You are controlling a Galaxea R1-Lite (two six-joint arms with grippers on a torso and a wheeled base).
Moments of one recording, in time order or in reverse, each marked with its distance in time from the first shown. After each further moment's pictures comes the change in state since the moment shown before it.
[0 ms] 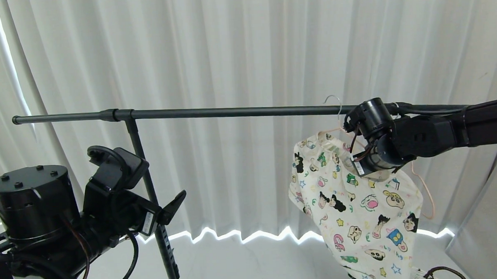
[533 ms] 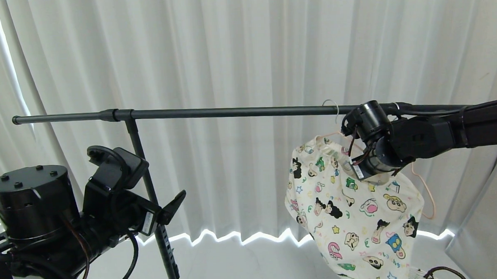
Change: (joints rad) left arm 0.001 0.000 0.000 0.000 0.000 -0.001; right arm 0.022 0.000 0.001 0.045 0.000 0.000
